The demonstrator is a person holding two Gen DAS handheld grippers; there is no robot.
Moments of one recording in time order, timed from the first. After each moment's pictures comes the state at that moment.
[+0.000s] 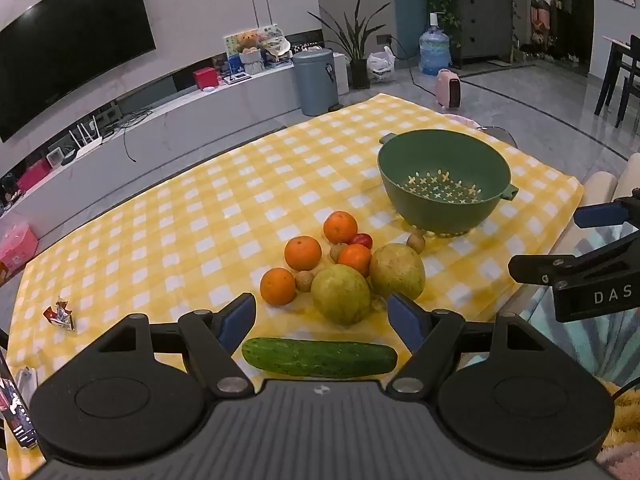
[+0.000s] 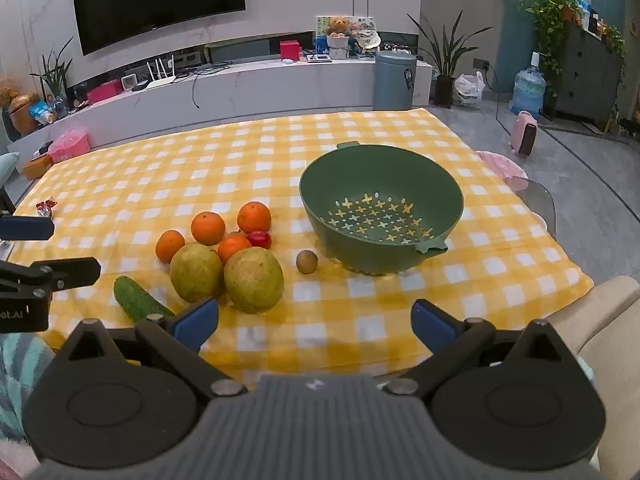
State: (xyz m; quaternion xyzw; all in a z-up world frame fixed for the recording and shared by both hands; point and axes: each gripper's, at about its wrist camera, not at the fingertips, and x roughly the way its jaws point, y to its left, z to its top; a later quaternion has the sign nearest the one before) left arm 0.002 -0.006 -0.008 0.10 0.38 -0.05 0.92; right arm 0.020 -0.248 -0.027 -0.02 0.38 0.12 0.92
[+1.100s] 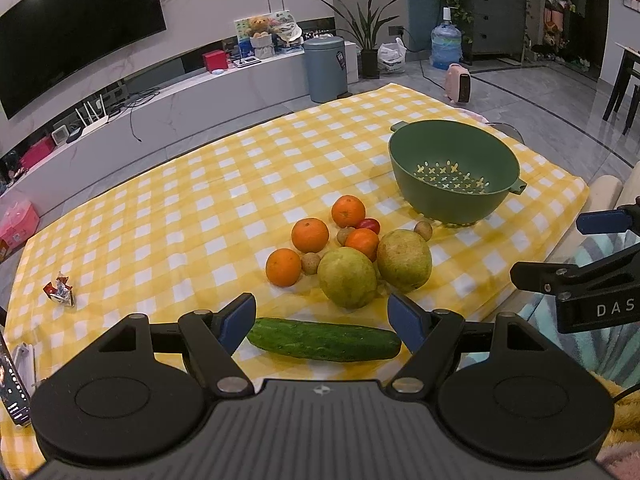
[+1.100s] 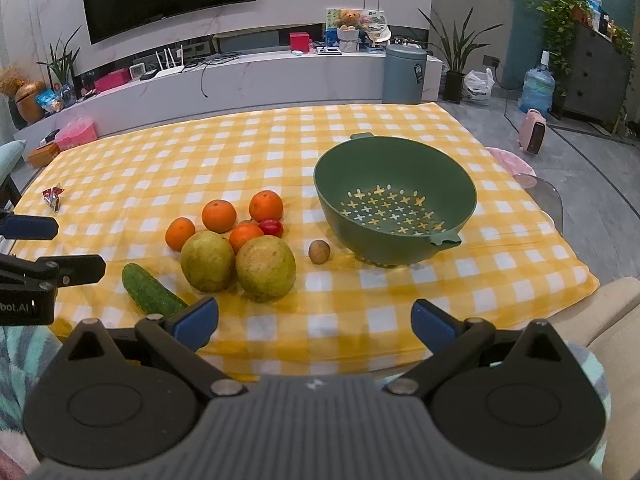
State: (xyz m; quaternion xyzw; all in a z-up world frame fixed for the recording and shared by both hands) left arm -0.002 0.001 -0.010 0.08 0.39 -0.04 0.91; right arm 0.021 -0.237 -0.028 -0.03 0.39 0.14 0.91
